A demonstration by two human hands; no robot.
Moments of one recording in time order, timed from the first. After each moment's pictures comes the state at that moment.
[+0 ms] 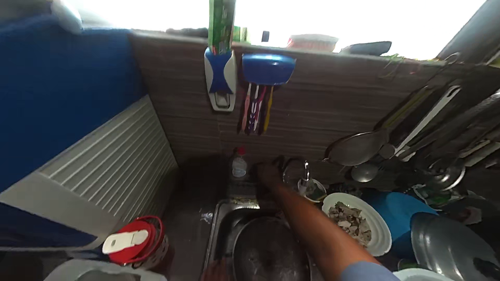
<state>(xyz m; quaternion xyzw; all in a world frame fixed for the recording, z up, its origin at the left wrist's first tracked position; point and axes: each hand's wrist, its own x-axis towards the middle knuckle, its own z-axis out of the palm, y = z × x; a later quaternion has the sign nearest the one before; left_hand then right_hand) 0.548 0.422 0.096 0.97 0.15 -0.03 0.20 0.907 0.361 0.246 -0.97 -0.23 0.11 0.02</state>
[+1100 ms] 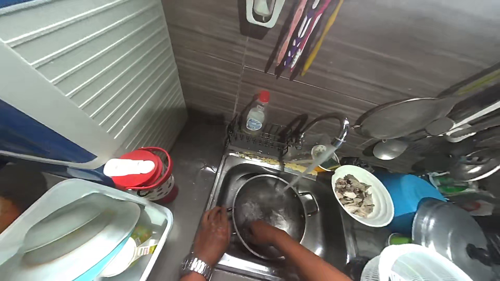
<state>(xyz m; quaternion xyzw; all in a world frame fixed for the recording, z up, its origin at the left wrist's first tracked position) 0.550 0.425 0.079 0.98 0.13 0.00 0.16 0.691 0.264 0.068 -0.76 -0.40 0.51 0.07</state>
